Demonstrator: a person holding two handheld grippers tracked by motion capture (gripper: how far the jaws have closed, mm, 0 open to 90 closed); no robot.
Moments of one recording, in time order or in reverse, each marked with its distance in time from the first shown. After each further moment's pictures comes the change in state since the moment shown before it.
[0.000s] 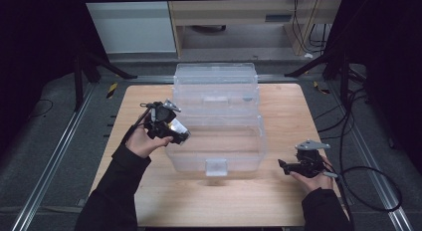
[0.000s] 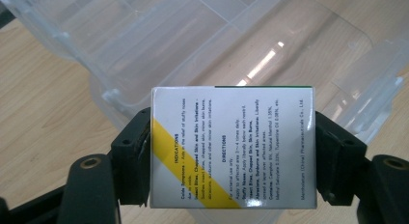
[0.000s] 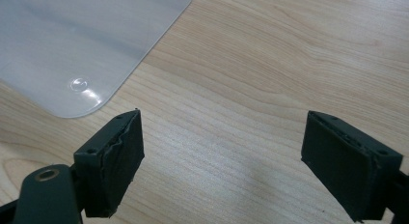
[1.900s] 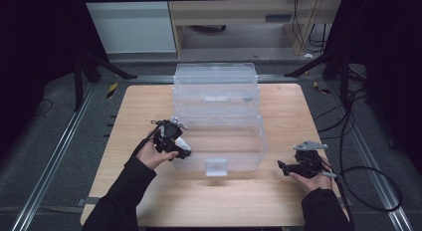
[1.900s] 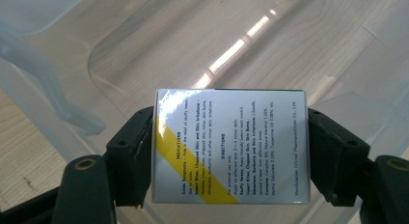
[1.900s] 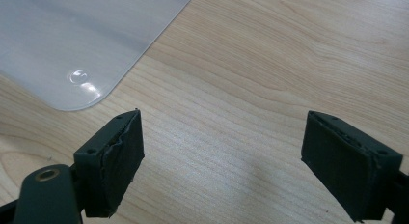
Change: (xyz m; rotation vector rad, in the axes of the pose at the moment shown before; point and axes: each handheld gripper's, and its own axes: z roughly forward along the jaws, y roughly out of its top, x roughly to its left) left arm -0.001 -0.037 0.061 0.108 -0.060 -0.029; right arm 0.002 -0.001 0.003 0.017 0.000 -0.027
